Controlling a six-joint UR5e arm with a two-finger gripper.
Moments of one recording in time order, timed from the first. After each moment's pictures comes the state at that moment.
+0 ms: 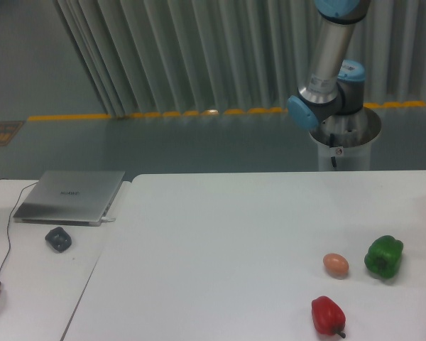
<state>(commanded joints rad) 2.95 -1.92 -1.55 -1.29 1.72 2.76</state>
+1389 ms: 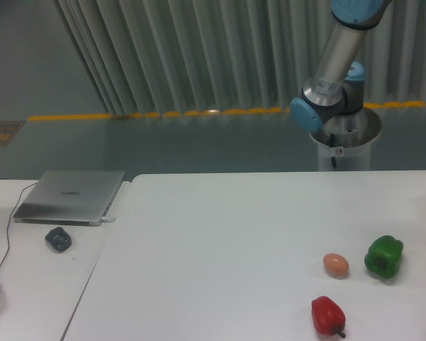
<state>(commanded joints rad) 3.01 -1.98 -1.56 -1.26 1.73 2.82</state>
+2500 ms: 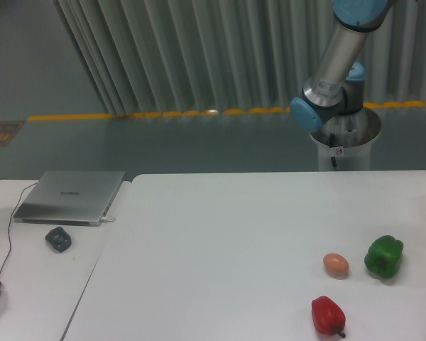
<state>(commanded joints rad) 3.00 -1.98 -1.54 -1.29 1.78 2.81</state>
